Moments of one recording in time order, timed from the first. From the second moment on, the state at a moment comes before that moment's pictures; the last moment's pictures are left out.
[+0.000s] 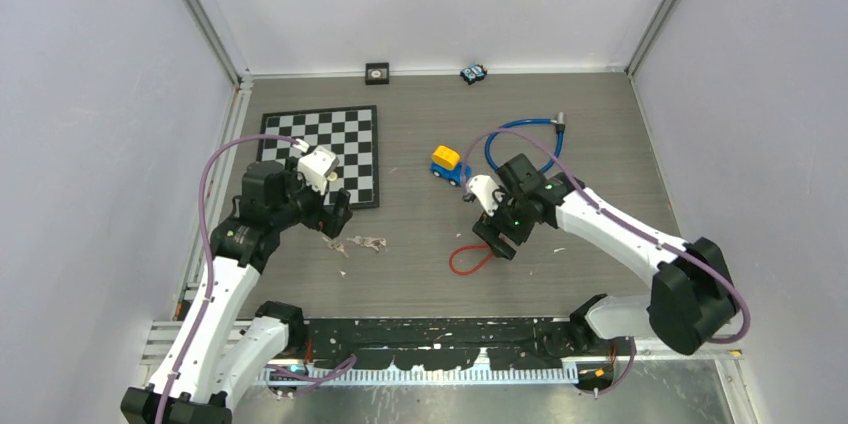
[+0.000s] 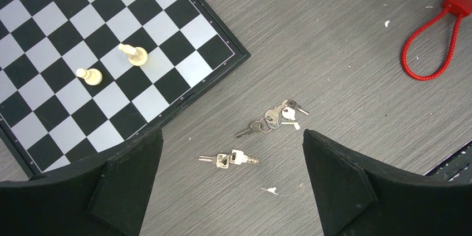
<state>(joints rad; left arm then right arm) -0.21 0.77 0.79 -0.61 0.33 0.24 0.56 1.27 0.89 -0.77 -0.23 -0.39</state>
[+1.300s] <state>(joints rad) -0.21 0.77 0.78 -0.63 0.31 0.32 0.75 1.72 1.08 -0.65 -0.13 -0.21</state>
